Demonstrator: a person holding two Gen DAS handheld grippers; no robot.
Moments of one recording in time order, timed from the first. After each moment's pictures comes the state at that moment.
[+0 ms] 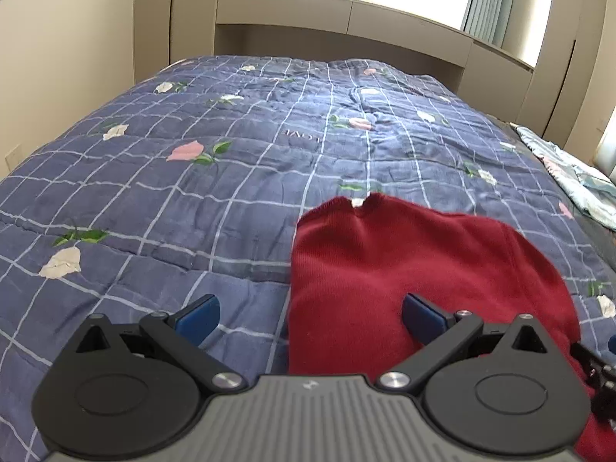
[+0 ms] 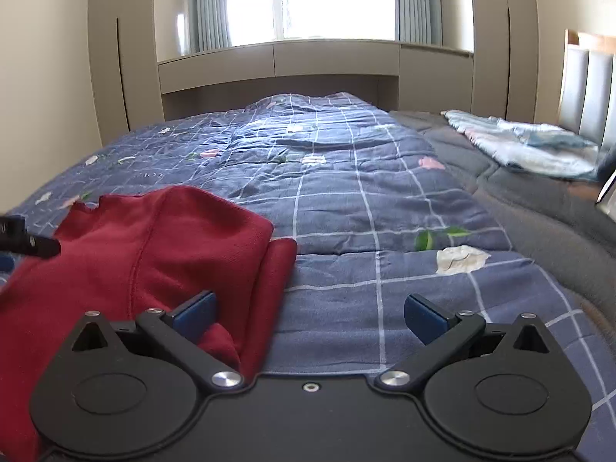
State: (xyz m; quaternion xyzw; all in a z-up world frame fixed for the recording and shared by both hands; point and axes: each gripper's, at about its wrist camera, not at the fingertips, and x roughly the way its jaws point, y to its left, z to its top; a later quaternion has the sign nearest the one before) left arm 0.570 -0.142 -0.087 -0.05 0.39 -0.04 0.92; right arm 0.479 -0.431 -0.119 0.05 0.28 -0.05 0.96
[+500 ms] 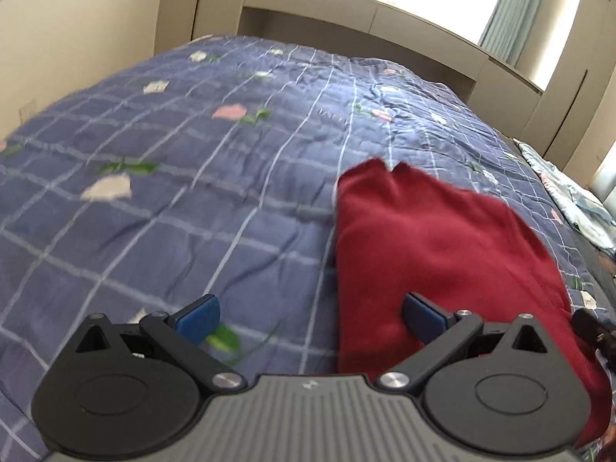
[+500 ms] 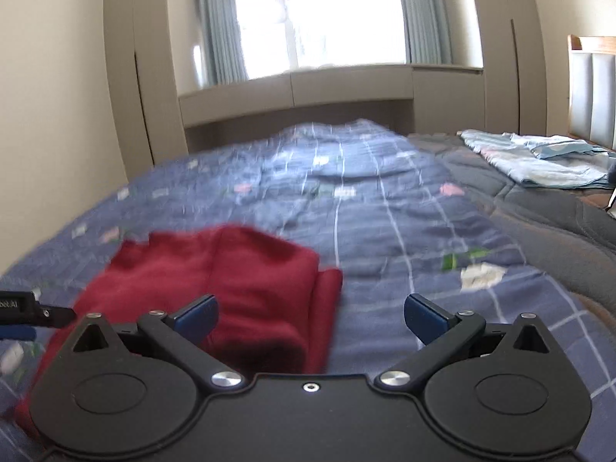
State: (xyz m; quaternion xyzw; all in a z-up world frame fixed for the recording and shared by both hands) left arm 0.519 -0.093 -0.098 -0.12 0.39 -0.04 0.91; right arm 0.454 -0.408 -0.102 0.06 0.26 -0.03 0.96
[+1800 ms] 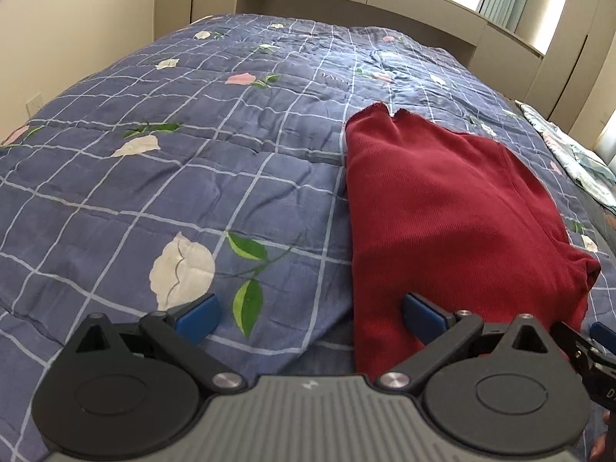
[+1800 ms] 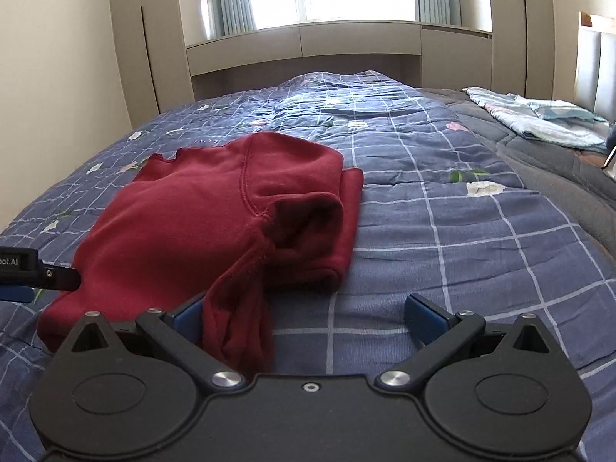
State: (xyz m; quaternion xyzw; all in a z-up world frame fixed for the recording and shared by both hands) left arm 0.473 -0.094 -0.093 -0.07 0.44 -0.04 0.89; right arm 0.401 -0.378 -0.118 0.05 0.31 -0.02 0.95
